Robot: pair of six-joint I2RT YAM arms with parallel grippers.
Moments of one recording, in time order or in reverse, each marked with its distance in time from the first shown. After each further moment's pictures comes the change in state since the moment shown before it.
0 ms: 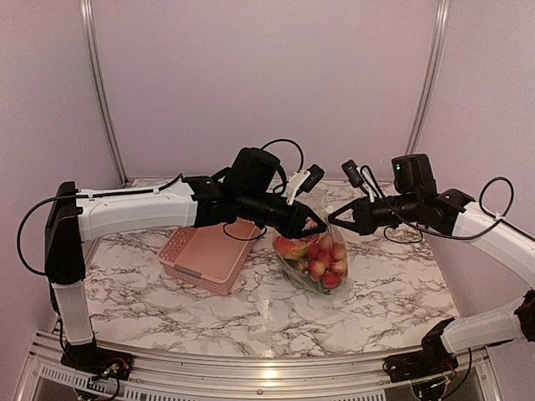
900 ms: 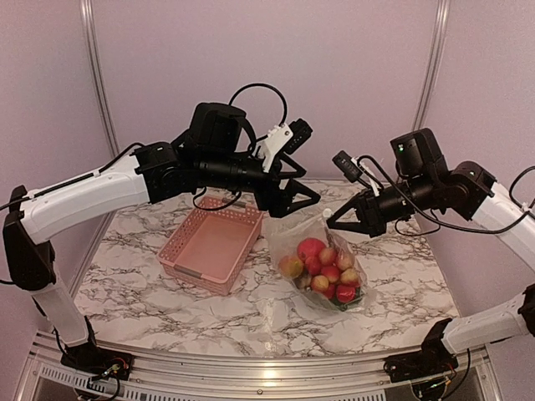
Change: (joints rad) left arm -0.011 -0.211 0.072 -0.151 -0.143 0.445; right arm 0.182 -0.010 0.296 -0.403 0.058 -0.076
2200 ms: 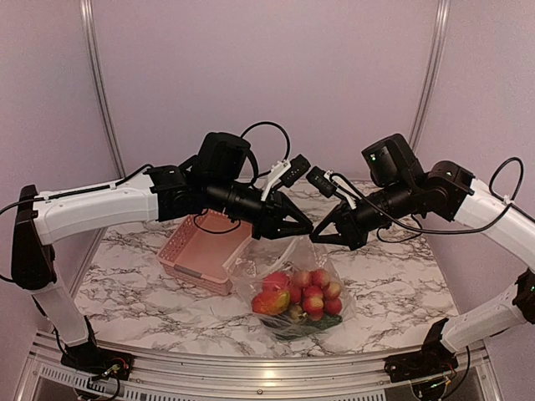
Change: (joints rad) left arm 0.018 0.002 -0.188 0.089 0.328 -0.180; right arm 0.139 0.101 0.030 -0.016 0.114 -0.036
